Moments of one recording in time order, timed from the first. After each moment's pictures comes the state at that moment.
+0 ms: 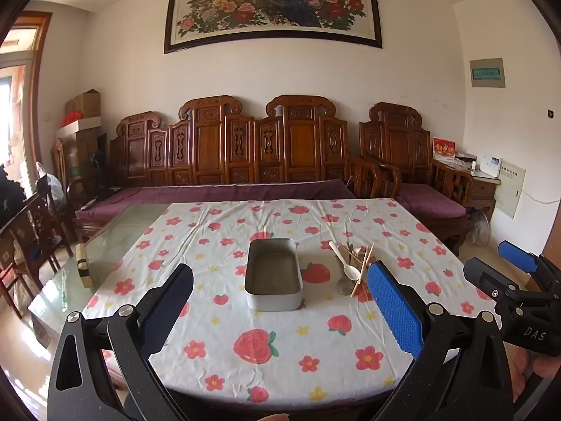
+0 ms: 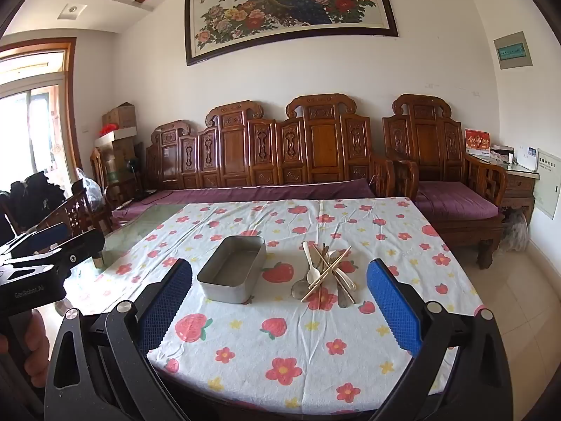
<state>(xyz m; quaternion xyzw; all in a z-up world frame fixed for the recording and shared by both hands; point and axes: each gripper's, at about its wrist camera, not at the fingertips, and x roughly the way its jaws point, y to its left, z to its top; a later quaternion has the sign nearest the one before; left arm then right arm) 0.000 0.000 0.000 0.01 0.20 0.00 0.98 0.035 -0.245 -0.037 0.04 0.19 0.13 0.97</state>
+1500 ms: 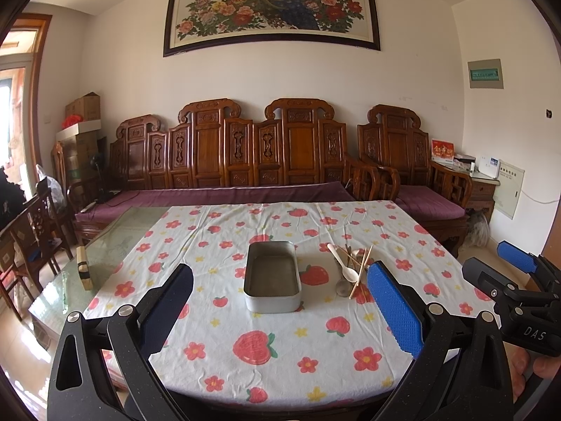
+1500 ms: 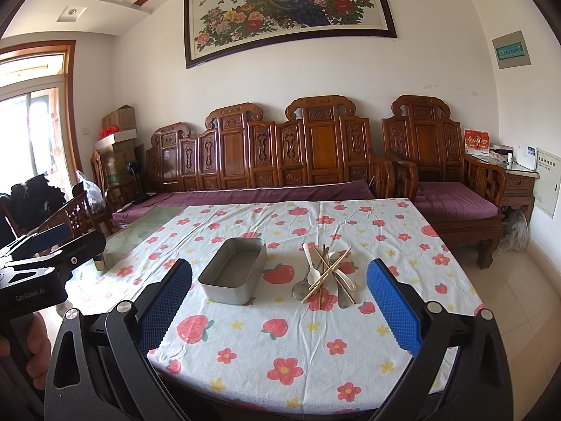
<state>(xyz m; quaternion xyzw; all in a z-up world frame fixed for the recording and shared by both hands) 0.000 0.000 0.000 0.01 0.20 0.00 0.98 0.031 -0.246 -0.034 0.04 0.19 0.13 0.97</state>
